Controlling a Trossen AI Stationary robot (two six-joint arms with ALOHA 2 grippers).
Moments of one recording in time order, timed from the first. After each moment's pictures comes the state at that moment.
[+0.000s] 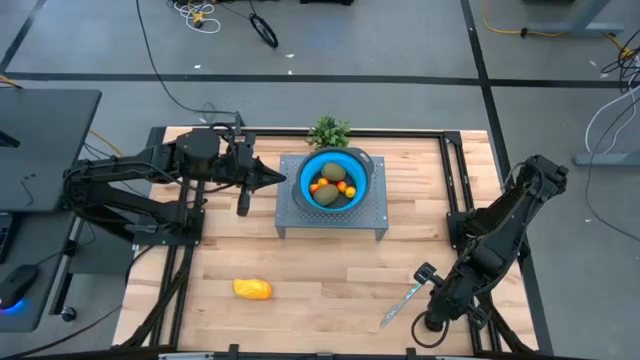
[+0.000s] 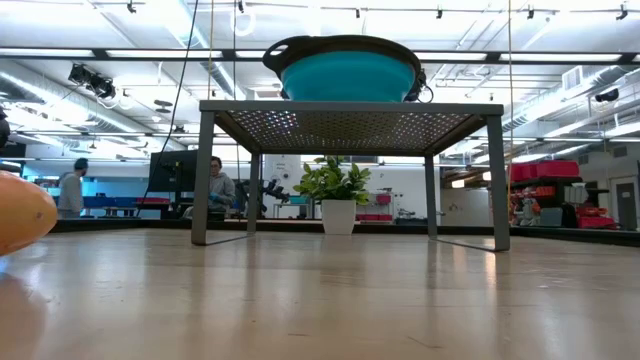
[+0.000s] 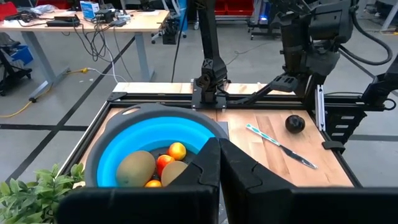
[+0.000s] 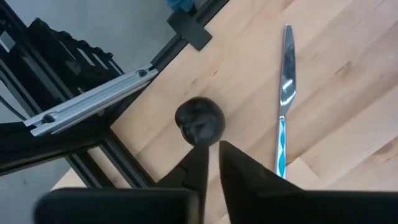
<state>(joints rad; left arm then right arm) 0.07 1.03 1.19 -0.41 0.02 0.01 0.87 1.35 1.13 -1.00 -0.21 0.11</state>
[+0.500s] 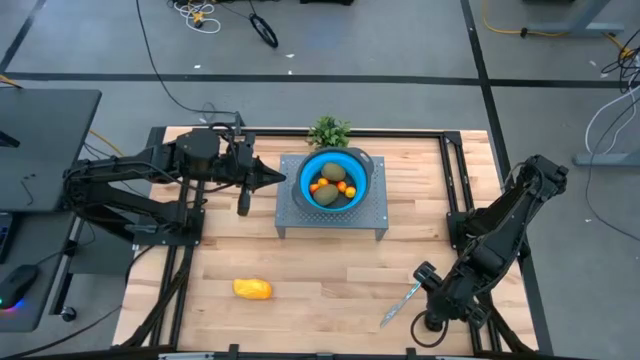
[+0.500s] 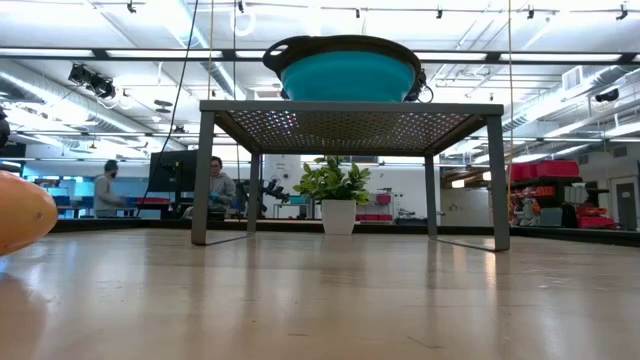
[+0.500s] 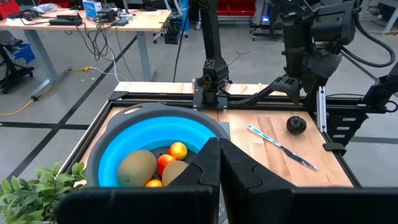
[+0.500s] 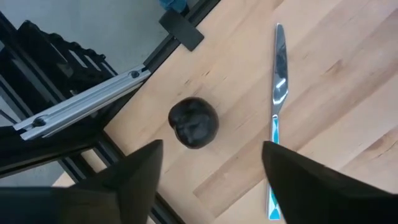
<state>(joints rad) 0.07 1.03 1.19 -0.41 0.01 0.00 0.87 1.35 1.13 -1.01 -0.19 0.12</state>
